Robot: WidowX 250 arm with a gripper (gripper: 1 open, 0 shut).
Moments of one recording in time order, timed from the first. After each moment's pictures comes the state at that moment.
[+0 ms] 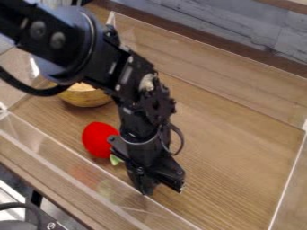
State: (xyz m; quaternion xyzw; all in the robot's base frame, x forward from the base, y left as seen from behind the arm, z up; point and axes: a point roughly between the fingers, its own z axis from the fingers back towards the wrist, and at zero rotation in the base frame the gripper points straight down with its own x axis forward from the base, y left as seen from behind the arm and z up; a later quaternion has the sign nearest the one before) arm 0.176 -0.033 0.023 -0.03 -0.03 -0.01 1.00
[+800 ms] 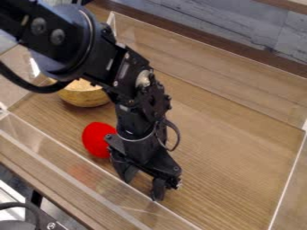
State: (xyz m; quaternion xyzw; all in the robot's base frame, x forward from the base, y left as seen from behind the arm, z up) arm 0.178 -0.027 0.020 -0.03 -0.02 0.01 1.00
